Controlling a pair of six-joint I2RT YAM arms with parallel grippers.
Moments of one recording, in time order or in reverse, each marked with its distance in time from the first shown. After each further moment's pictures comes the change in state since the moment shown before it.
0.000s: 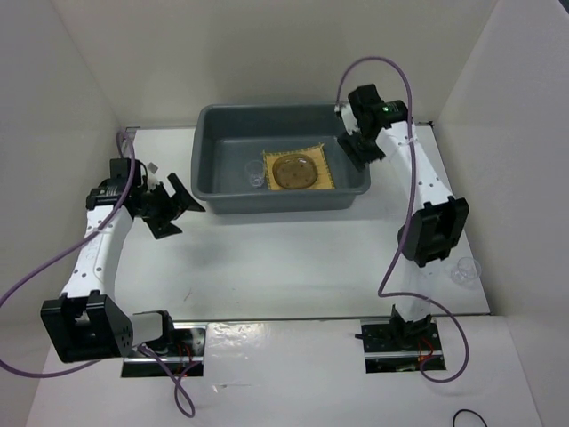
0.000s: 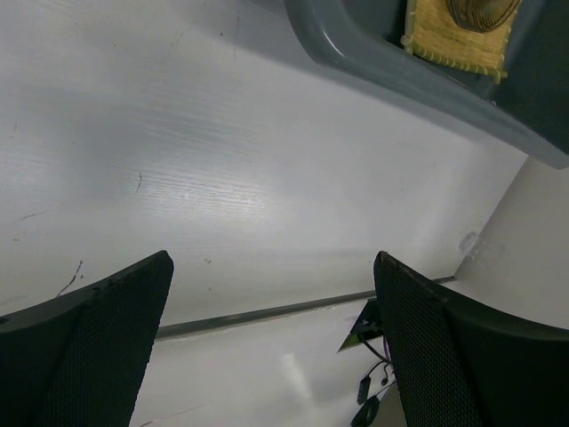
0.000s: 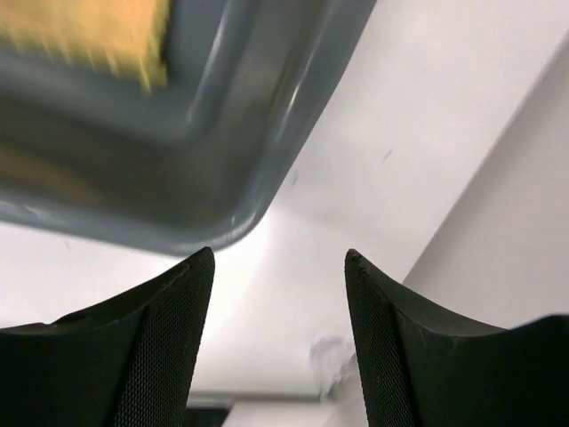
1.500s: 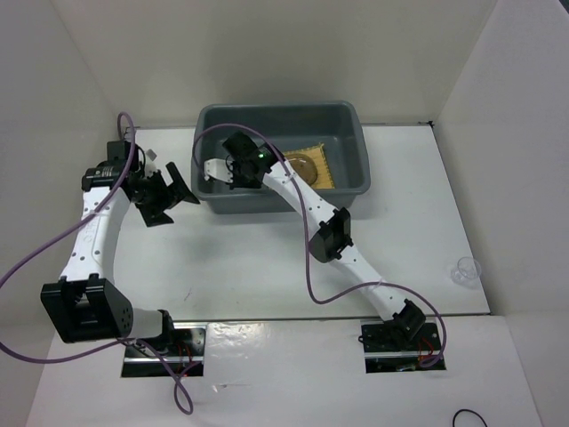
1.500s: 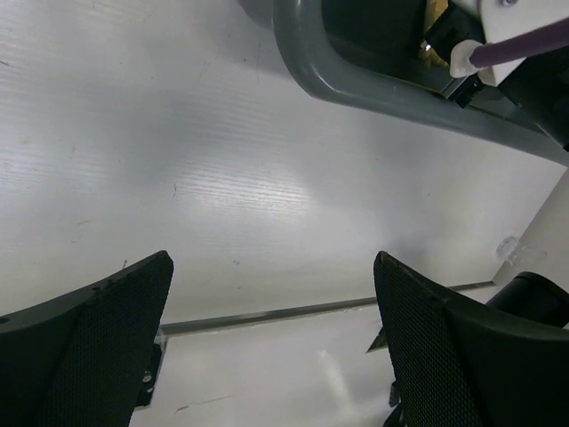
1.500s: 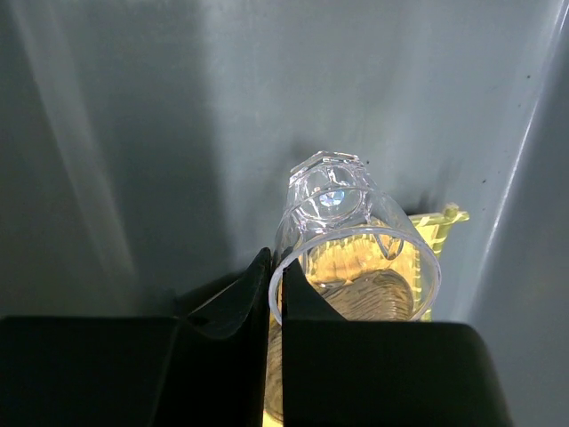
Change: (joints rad) left arm -0.006 0.114 0.190 -0.122 -0.065 0.103; right arm 0.483 0.882 0.911 0.011 -0.197 -0.573
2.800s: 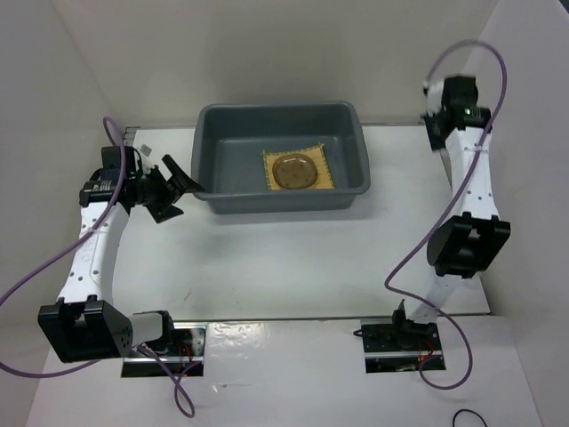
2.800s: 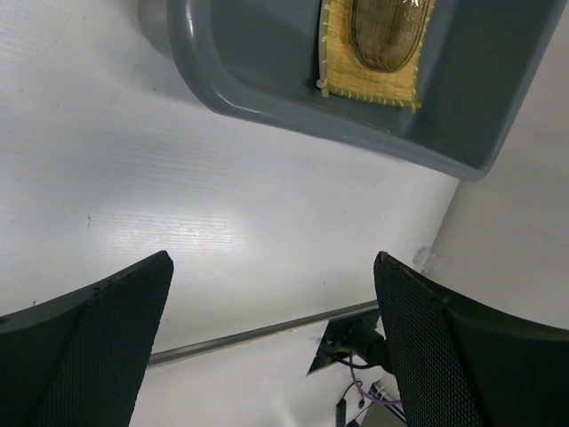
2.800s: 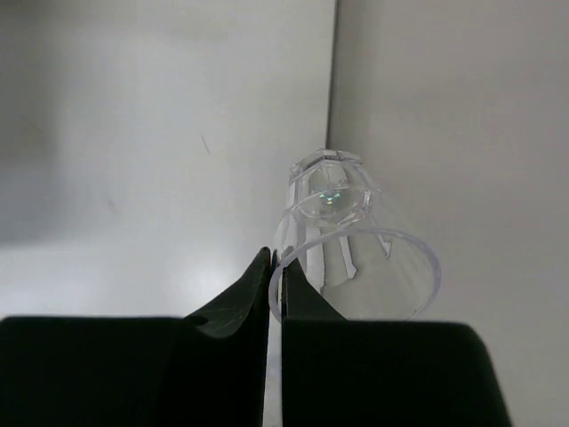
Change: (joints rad) left arm -0.002 -0.107 -0.080 0.185 0.108 -0.179; right arm -0.997 -1.067 -1.253 0.238 0.160 0.481
